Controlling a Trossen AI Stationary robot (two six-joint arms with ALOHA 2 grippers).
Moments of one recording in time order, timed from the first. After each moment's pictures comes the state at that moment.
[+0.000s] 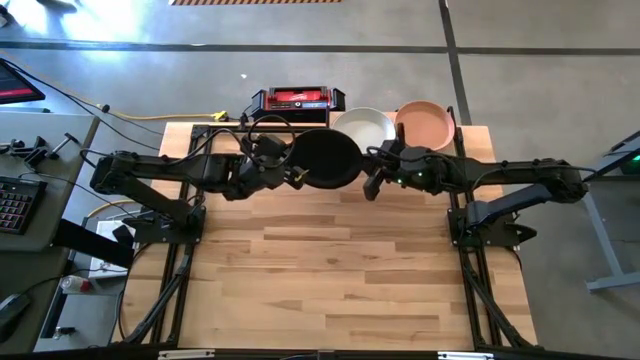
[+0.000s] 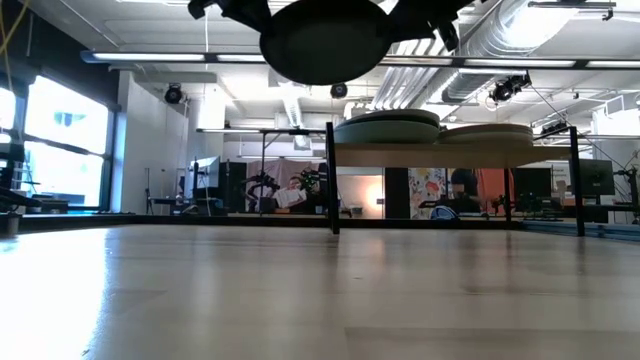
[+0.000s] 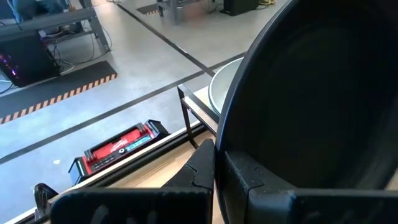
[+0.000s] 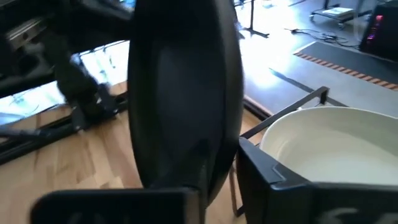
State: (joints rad) left arm -0.06 1.38 1.34 -0.63 -0.93 -0.52; right arm -0.05 1.17 1.02 -0.19 0.43 0.29
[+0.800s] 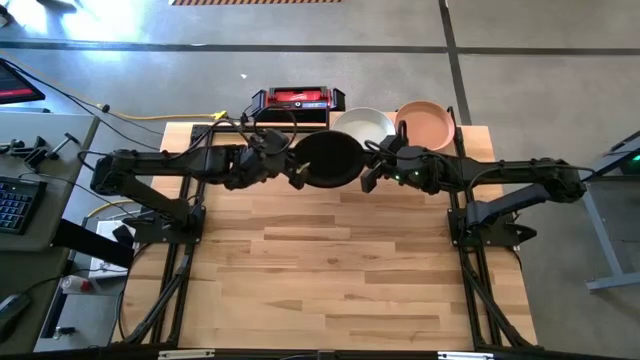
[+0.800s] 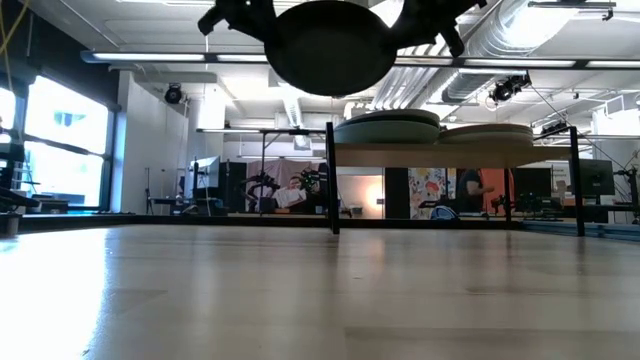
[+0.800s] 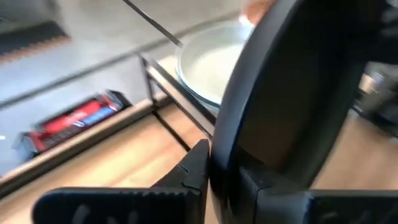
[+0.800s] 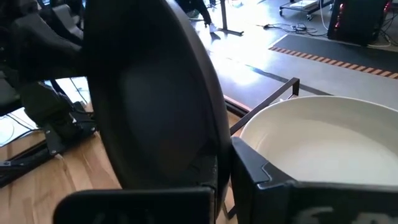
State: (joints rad) left arm 0.04 1.38 1.34 -0.63 -0.67 -0.55; right arm -0.05 1.19 1.02 -0.19 0.52 0.40
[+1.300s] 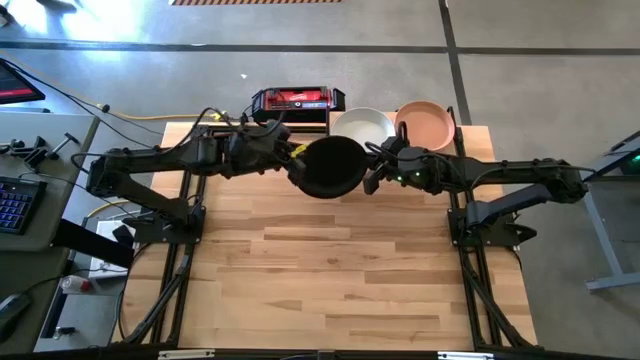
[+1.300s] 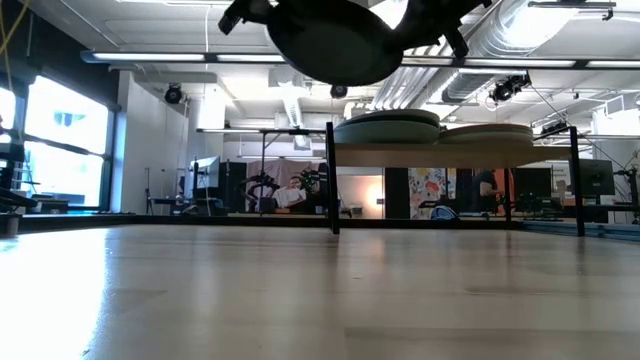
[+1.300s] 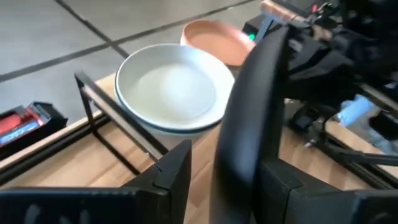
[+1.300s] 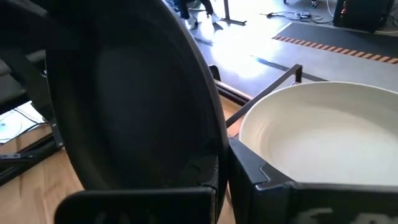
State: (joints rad) left arm 0.11 1.33 1.34 -0.48 -0.38 -0.48; right arm -0.05 1.18 1.02 -0.25 0.50 0.45
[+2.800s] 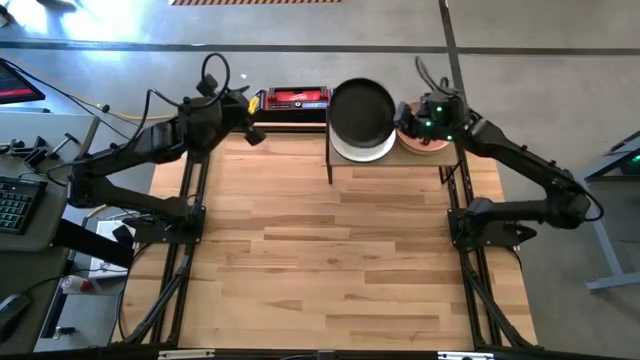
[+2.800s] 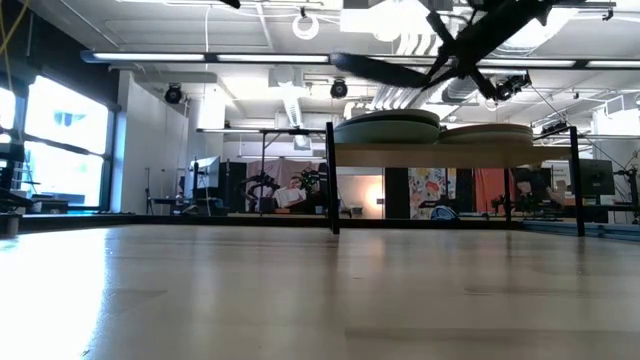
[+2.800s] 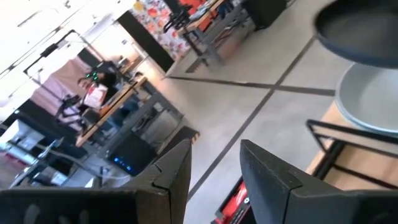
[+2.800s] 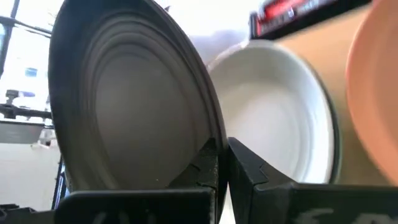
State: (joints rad) left arm 0.26 1.12 1.34 -0.47 -0.83 0.47; right arm -0.73 1.09 1.02 -0.42 -0.14 1.07
